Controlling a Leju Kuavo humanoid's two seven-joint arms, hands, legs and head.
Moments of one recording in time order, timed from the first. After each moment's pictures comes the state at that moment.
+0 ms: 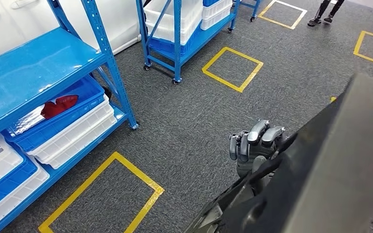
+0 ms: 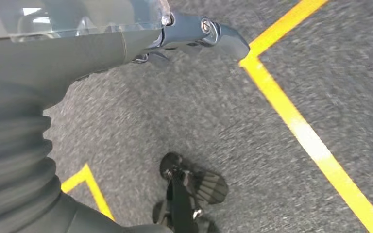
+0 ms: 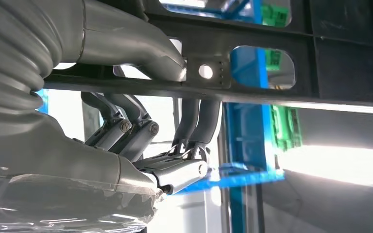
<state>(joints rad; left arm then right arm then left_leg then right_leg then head) -0.08 -0.08 1.39 -0.22 -0.94 0.18 -0.36 -0.26 -0.20 0.63 -2.02 -0.44 0.07 -0.70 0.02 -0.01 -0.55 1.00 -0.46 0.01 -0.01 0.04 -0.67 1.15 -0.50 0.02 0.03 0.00</state>
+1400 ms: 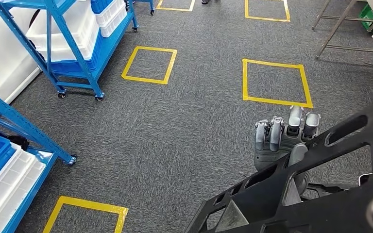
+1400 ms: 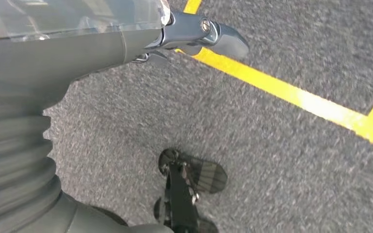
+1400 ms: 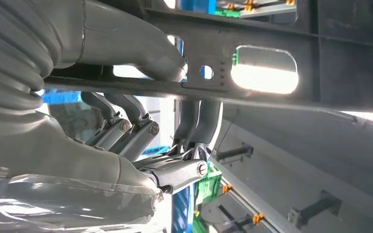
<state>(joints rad) -0.09 -0.08 1.39 -0.22 -0.93 0.17 -0.35 -0.20 -0.07 0.43 -2.09 -0.54 0.24 -0.56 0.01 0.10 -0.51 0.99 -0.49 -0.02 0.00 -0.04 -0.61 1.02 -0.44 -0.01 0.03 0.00</state>
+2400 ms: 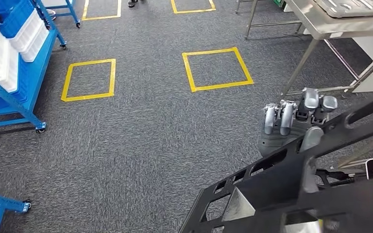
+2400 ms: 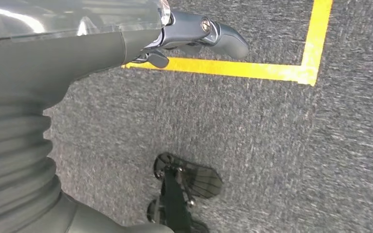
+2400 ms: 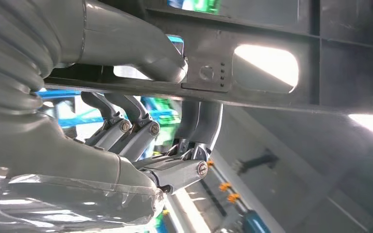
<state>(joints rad) -0.09 -0.06 1.39 -0.22 -0.92 0.16 -0.38 -0.28 -0.03 0.38 -2.06 -0.61 0.28 -0.55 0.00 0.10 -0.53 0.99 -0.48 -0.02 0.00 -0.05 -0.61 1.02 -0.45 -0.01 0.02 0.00</state>
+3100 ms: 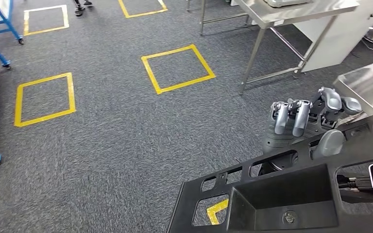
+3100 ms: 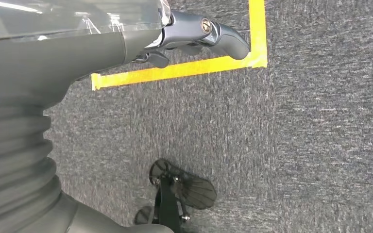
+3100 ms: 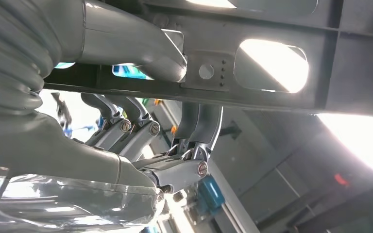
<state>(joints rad) -0.09 -0.05 1.39 -0.22 -0.92 0.16 -0.39 -0.25 0.07 0.34 -2.08 -0.62 0.32 -0.55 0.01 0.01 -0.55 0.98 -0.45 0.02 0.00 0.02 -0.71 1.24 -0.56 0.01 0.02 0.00</state>
